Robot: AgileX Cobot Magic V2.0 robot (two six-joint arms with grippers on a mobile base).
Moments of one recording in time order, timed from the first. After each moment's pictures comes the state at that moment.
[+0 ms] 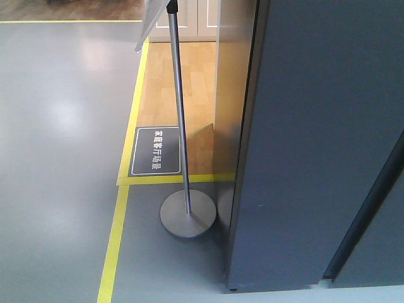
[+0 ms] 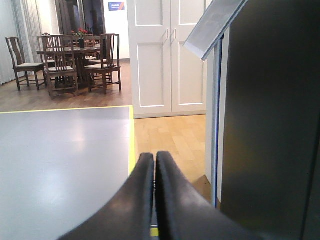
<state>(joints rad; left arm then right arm) -0.03 -0.01 0.03 0.10 0.06 -0.12 0.19 0.25 -0.68 -0.03 1.18 0.10</state>
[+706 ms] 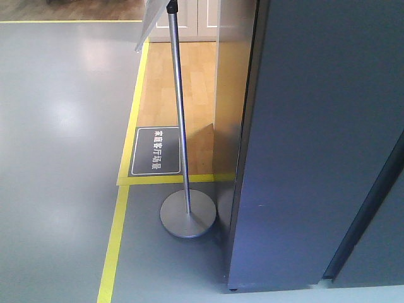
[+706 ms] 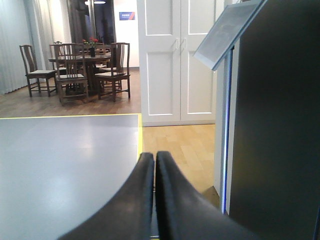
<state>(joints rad) 0.01 -0.01 0.03 0.03 0.02 -0.07 0.19 0.25 -0.68 -0.03 1.18 0.10</state>
